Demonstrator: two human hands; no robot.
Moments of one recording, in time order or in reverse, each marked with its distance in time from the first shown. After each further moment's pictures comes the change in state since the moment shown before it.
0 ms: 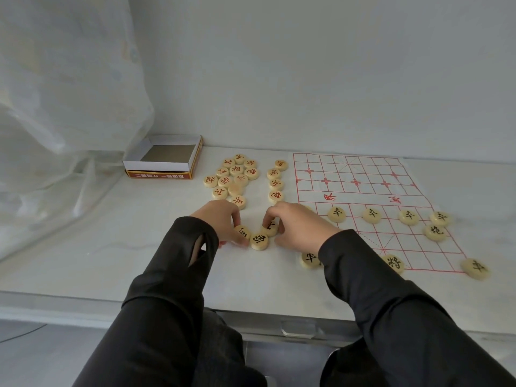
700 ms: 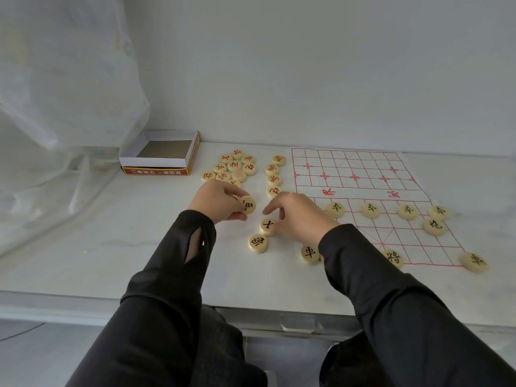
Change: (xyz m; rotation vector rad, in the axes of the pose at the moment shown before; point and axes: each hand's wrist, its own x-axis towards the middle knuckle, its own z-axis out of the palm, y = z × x) left_hand -0.003 0.011 -0.004 -0.650 0.208 -0.015; right_hand 0.002 0.002 -0.001 0.113 0.107 0.092
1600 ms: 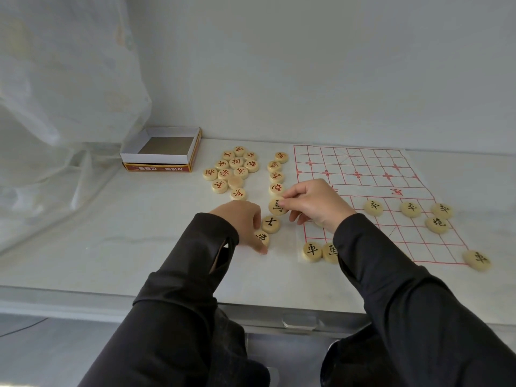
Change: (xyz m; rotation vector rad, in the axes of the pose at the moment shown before) left_hand -0.011 -0.001 0.022 0.841 -0.289 0.147; right_hand 0.005 0.014 -0.011 0.602 0.071 0.211
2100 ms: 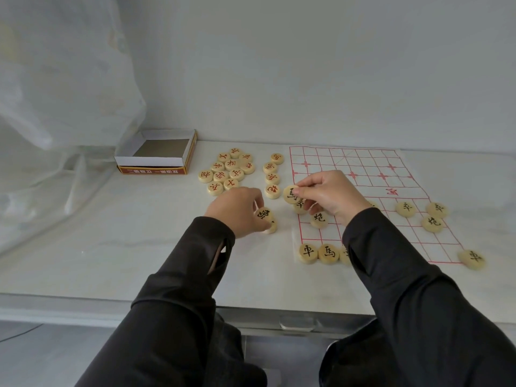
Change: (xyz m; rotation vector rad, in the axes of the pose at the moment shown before) left_hand 0.011 0.000 0.003 -0.084 0.349 0.083; right_hand 0.003 0.002 -0.026 0.055 0.137 0.023
